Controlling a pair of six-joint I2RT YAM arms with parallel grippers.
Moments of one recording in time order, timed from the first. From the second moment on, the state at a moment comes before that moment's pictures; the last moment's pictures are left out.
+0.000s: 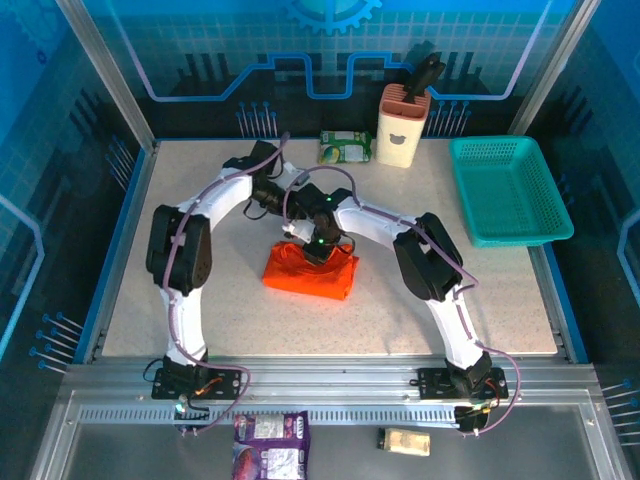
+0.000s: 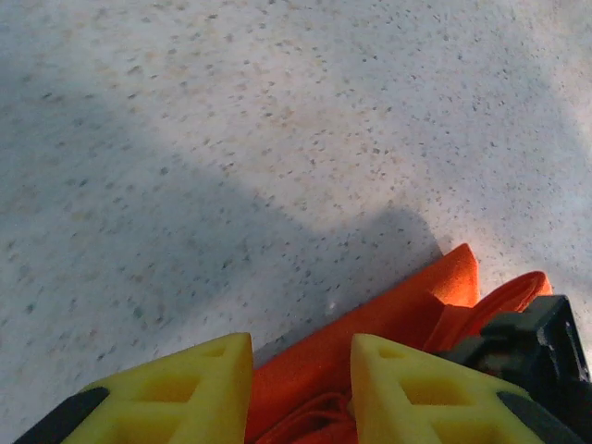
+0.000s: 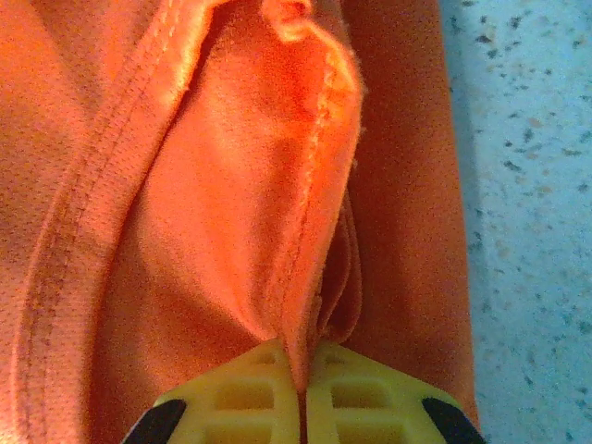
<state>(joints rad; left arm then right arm) -0.25 2.00 1.59 -0.77 0.56 0.06 0.72 2.21 1.76 -0.93 -0.23 -0.34</state>
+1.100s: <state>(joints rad) -0.21 1.54 1.03 -0.72 0.49 -0.20 0.46 1.63 1.10 -0.60 -0.43 0.33</state>
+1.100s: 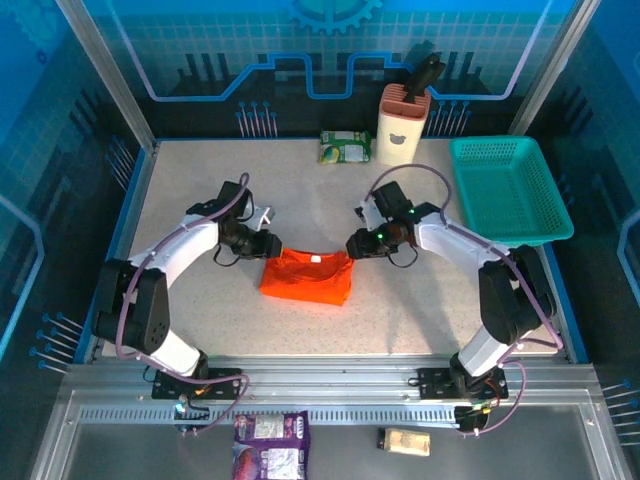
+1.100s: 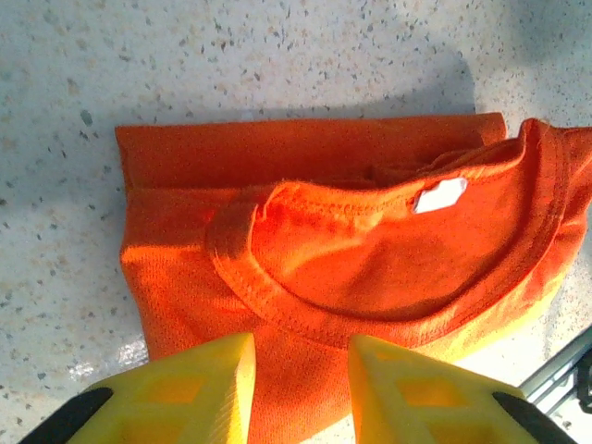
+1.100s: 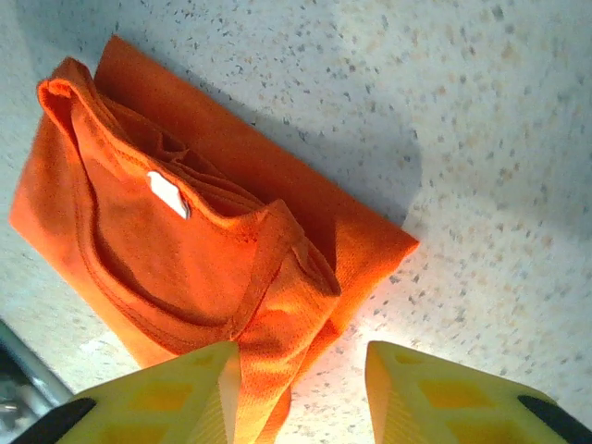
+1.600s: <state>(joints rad) -0.21 1.48 0.92 -0.68 0.53 -0.25 0.42 1.77 1.04 -0.41 -0.53 0.54</state>
